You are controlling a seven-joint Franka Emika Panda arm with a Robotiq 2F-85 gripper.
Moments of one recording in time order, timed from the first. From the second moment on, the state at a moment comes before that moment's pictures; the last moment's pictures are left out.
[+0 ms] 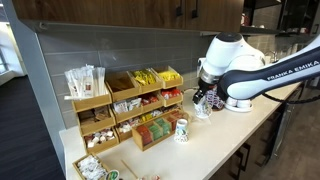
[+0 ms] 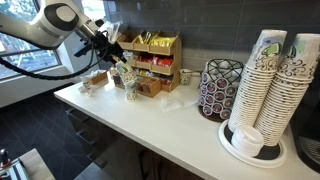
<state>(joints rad) -0.06 -0.32 0.17 -2.35 -0.50 2.52 0.17</state>
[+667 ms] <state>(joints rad) -0.05 -0.22 0.18 -2.40 -0.73 2.43 0.17</state>
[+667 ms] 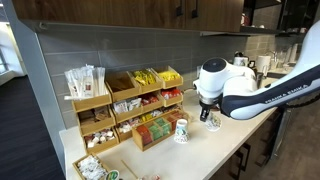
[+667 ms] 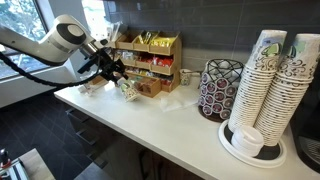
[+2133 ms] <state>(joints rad) -0.01 -0.12 0.11 -2.45 -0.81 2.51 0.27</state>
